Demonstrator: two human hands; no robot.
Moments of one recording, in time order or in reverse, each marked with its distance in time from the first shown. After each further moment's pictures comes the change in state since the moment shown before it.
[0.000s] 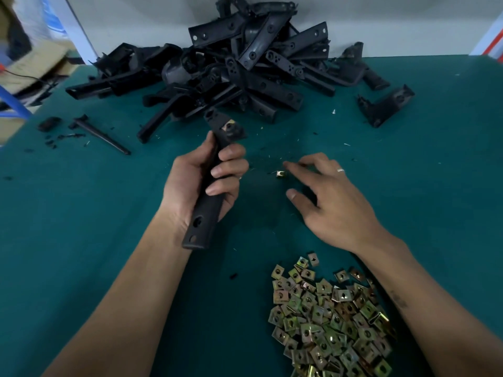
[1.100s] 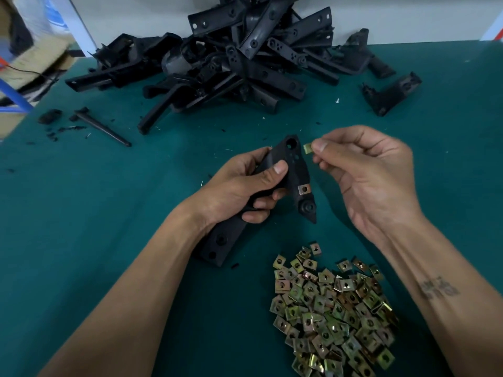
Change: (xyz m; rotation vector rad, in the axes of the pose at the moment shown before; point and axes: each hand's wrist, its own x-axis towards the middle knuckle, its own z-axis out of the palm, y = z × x) left_hand 0.006 -0.027 -0.003 0.955 -0.075 -0.044; right_hand -0.001 -0.029 -0.033 1.392 0.345 0.301
